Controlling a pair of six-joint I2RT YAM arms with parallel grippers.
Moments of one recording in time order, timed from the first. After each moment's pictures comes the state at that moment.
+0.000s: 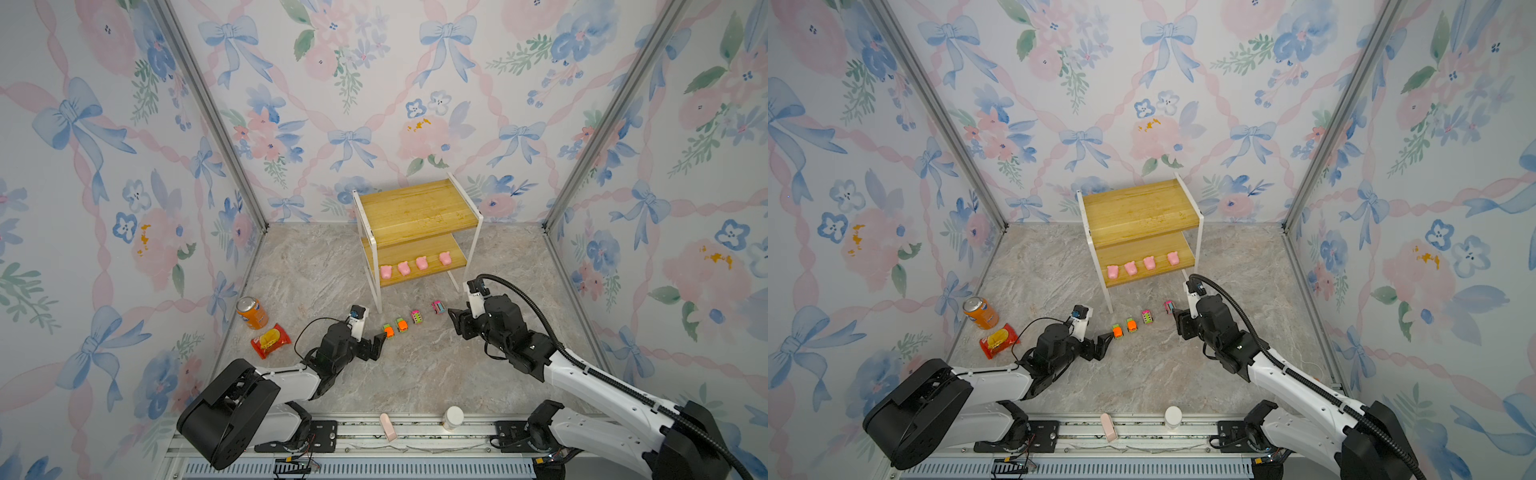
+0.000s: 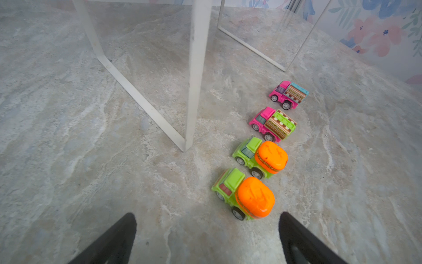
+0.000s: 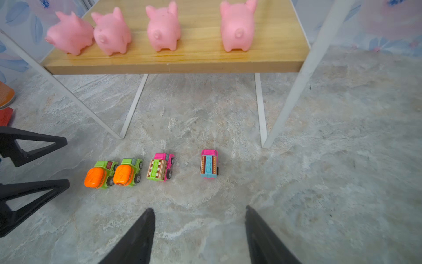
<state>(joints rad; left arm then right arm) -0.58 1.29 0.17 0.65 0.02 -0.18 0.63 1.03 0.59 -0.13 0.12 0.21</state>
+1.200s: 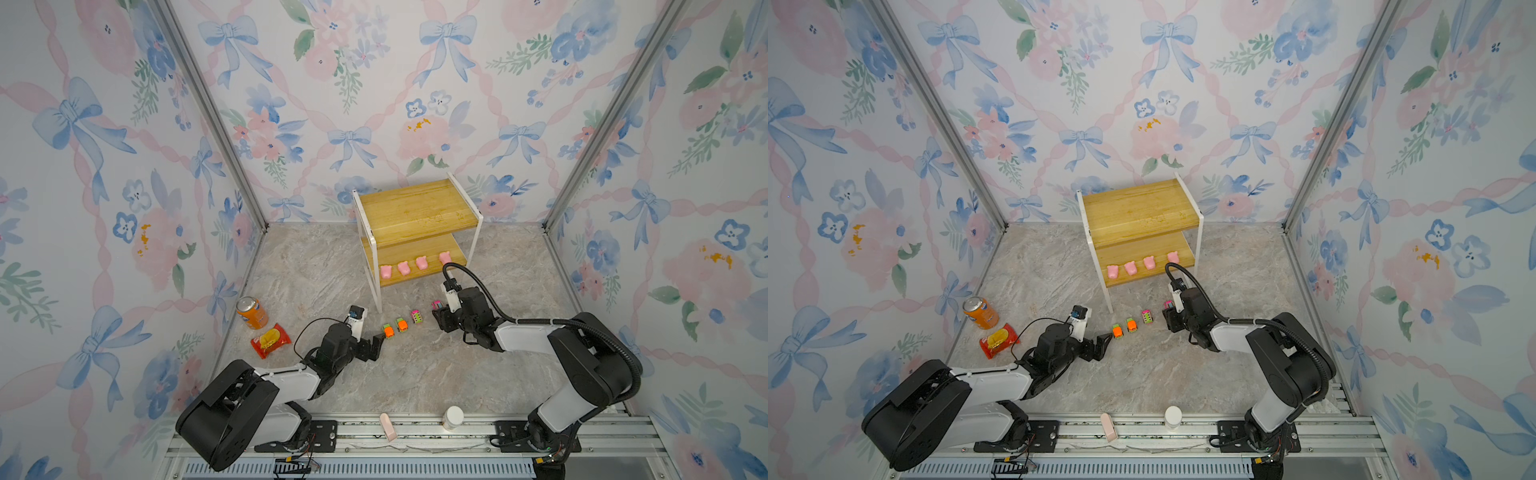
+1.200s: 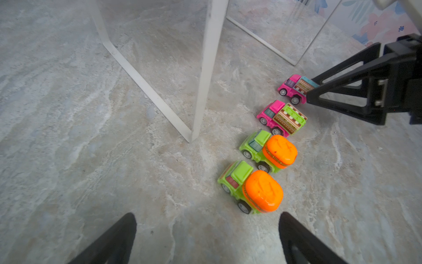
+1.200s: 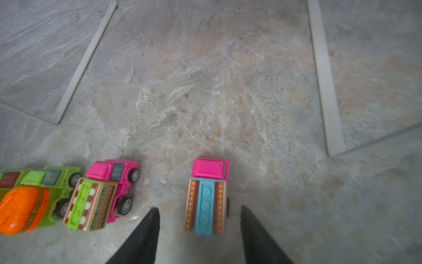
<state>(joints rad) -0.58 1.28 0.17 0.60 0.00 -0.21 0.54 1.64 0.63 0.33 -0.02 0.15</state>
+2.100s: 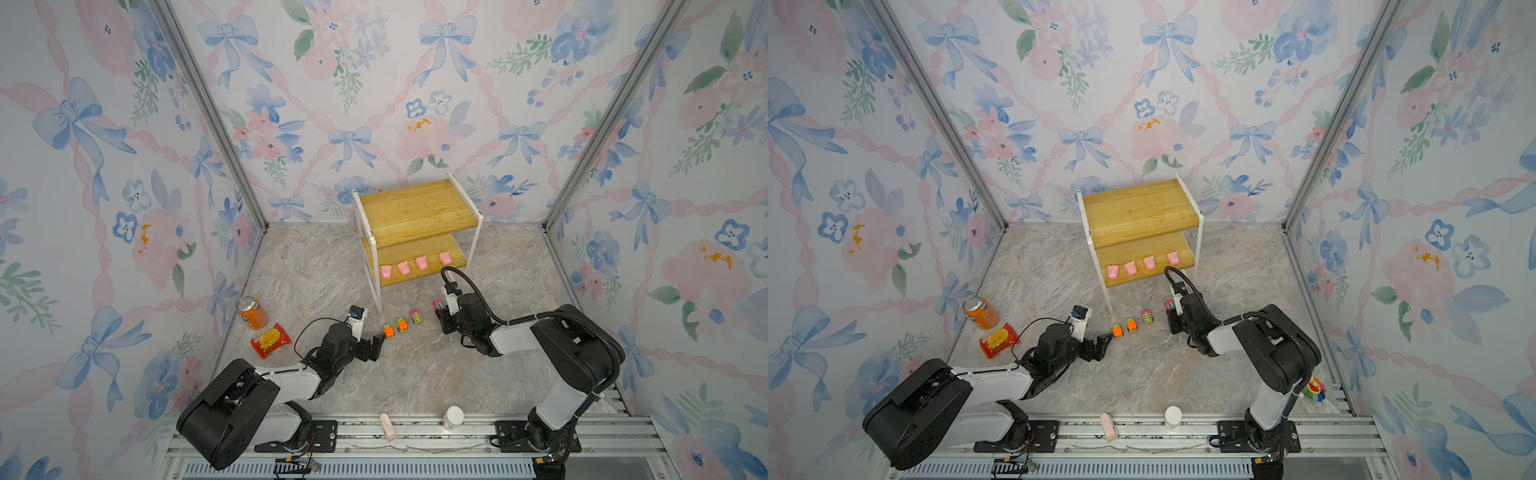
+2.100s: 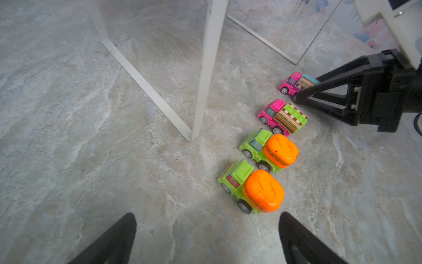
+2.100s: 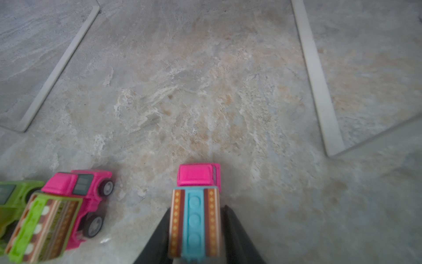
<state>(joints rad) -0.58 1.29 0.17 0.60 0.00 -0.21 0.55 1.74 0.56 0.55 0.04 0.16</state>
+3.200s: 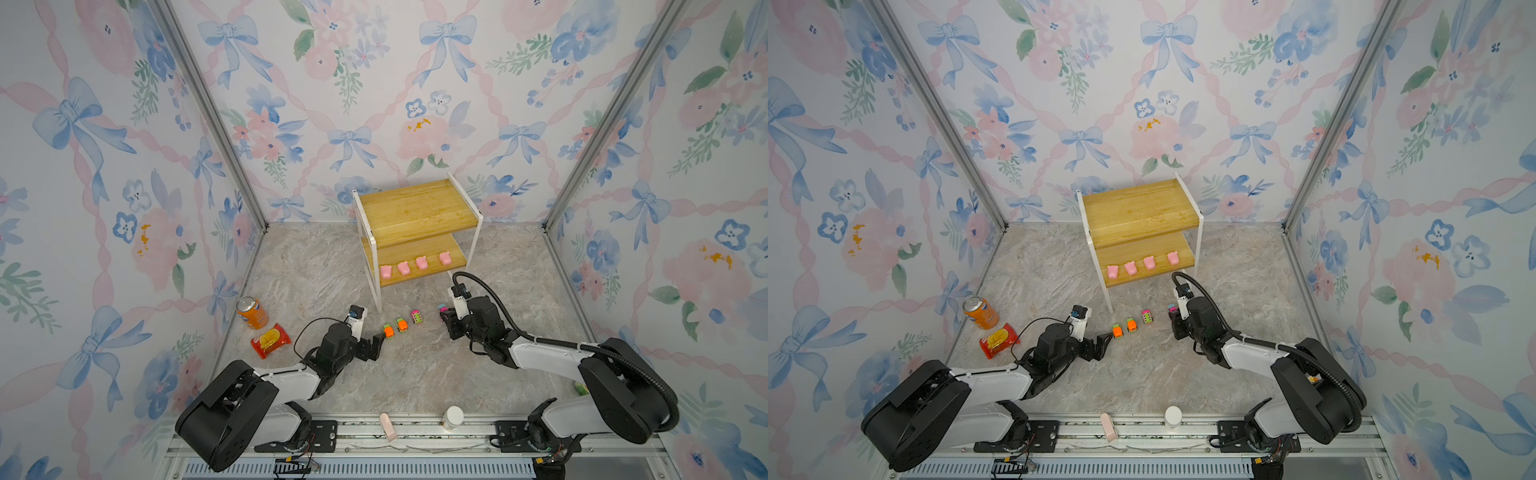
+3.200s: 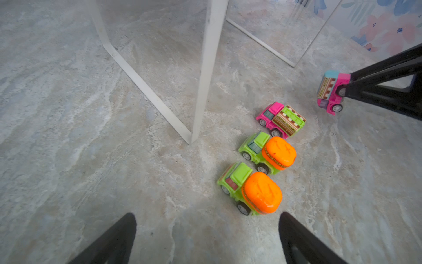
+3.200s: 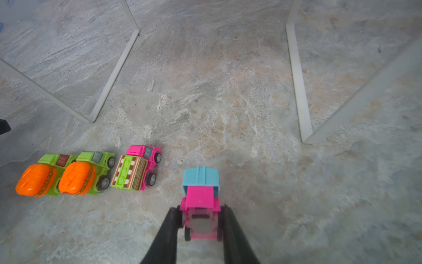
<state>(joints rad) -0.58 1.27 0.17 0.60 0.00 -0.21 0.59 1.43 0.50 0.32 0.03 0.17</state>
